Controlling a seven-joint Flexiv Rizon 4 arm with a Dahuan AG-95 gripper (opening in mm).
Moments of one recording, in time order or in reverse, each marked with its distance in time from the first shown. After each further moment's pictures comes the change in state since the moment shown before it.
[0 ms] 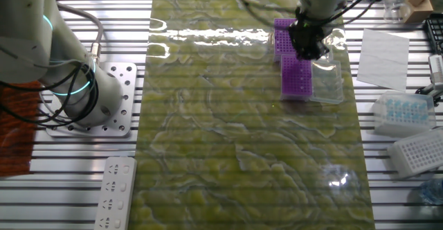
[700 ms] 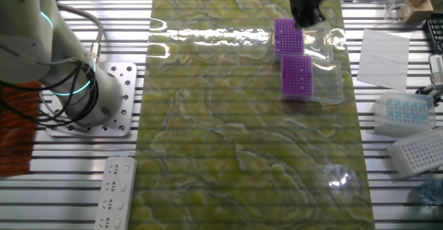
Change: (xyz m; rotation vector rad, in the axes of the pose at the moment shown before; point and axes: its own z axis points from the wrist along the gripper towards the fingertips) arm -0.038 0.077 -0.006 0.003 -0.049 0.211
